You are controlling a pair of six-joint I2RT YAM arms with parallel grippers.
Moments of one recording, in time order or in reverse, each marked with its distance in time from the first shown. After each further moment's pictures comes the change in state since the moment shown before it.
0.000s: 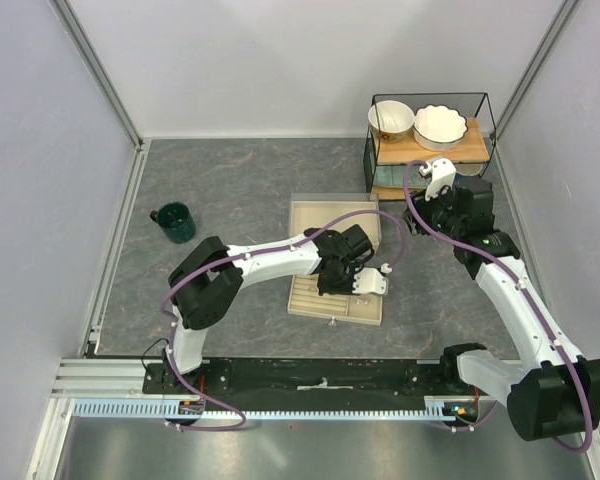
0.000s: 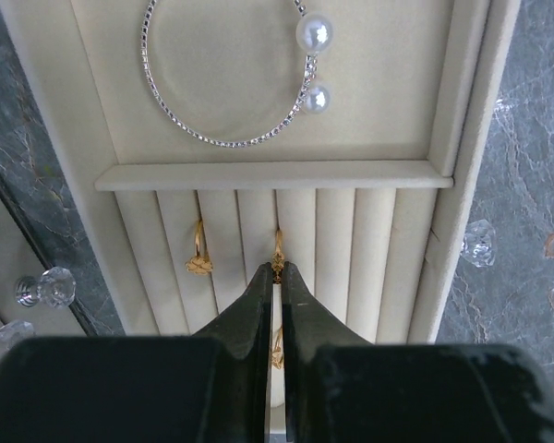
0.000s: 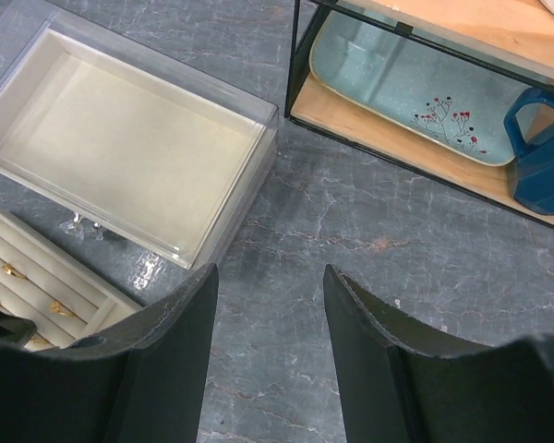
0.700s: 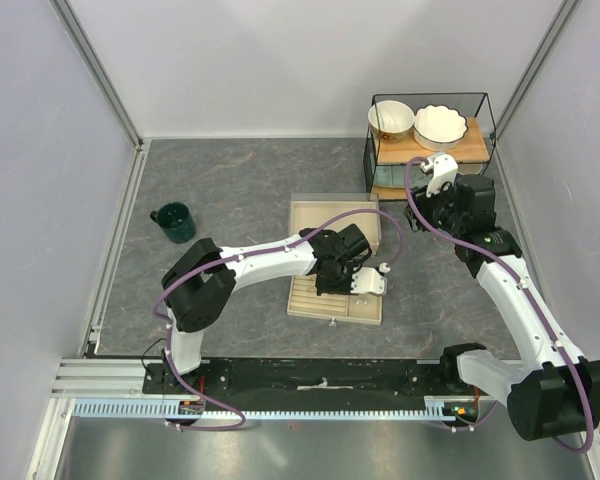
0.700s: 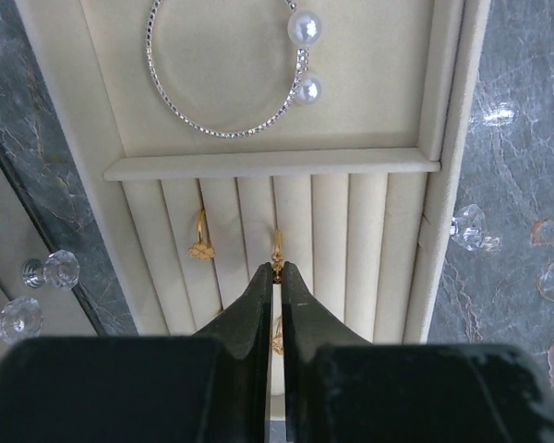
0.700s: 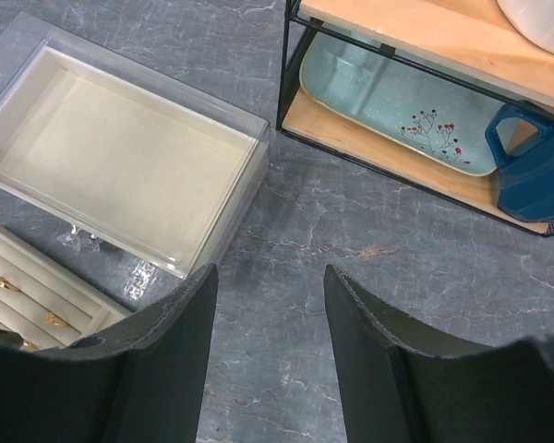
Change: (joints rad) left arm 0.000 -0.041 -0.026 0.005 0.004 0.000; right arm 0.003 0.002 0.028 -0.004 0.020 0.000
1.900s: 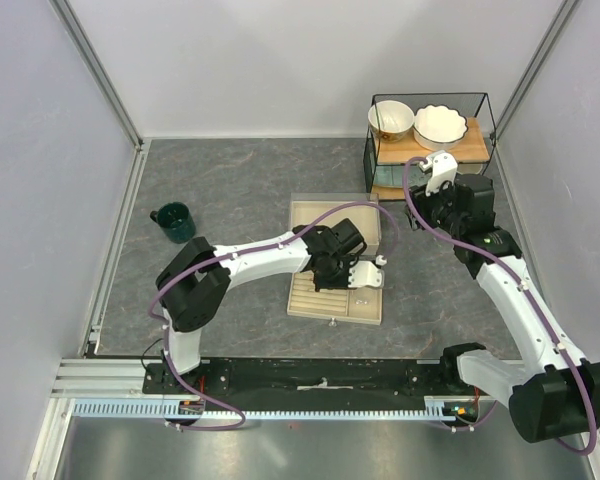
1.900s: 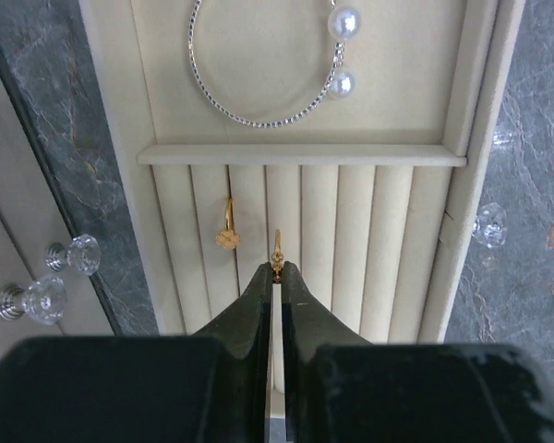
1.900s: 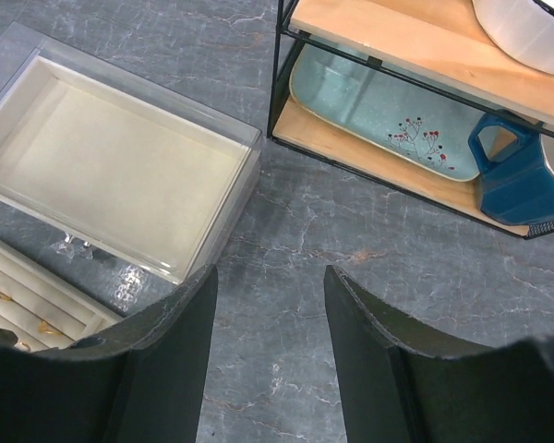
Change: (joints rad) left arm 0.037 -0.035 -0.036 0.048 0.024 -0.011; right arm 0.026 -0.008 0.011 -0.001 0.050 -0.003
